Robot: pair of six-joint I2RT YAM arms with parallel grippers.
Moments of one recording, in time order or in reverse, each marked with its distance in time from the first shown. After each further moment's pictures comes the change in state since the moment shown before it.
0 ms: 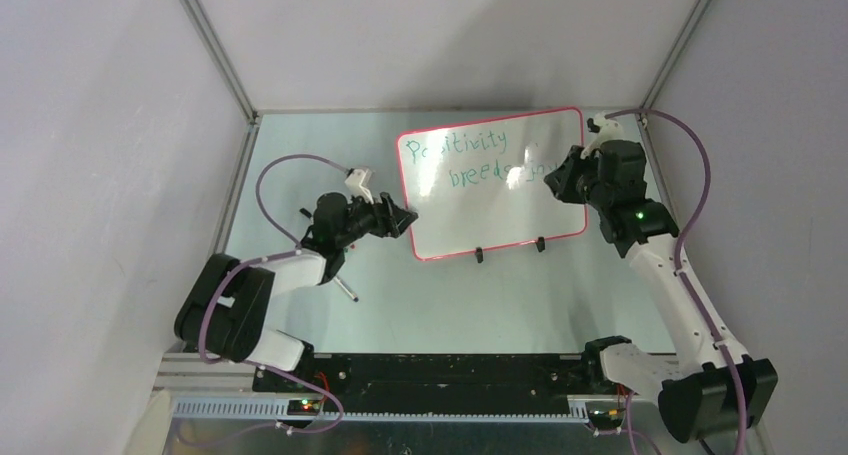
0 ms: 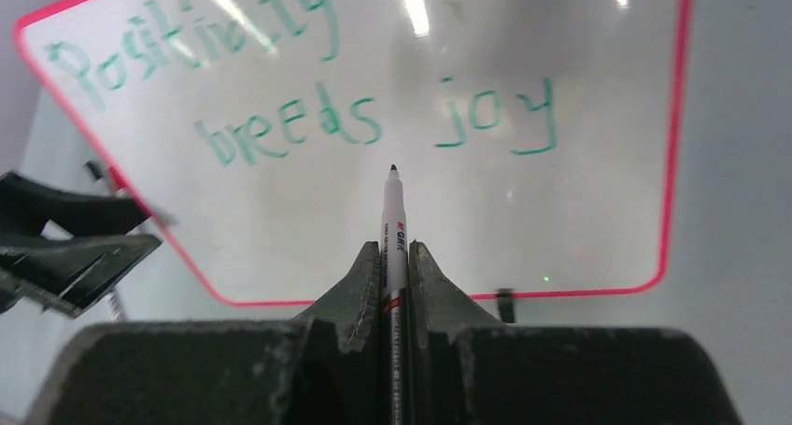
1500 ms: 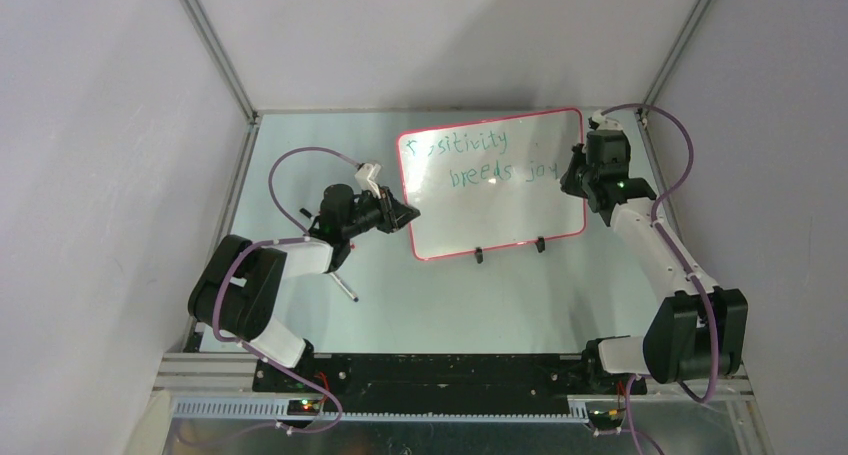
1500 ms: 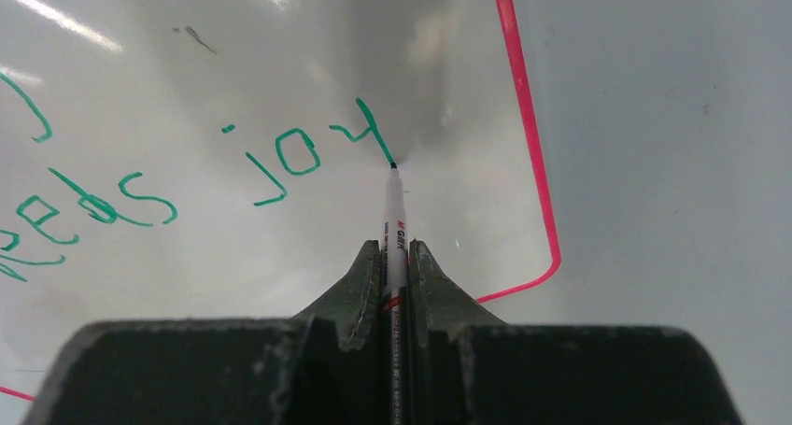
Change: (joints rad) left arm 0.004 0.091 0.064 0.011 0.105 -0.034; right arm -0.065 0.247 0.027 0.034 0.182 0.000
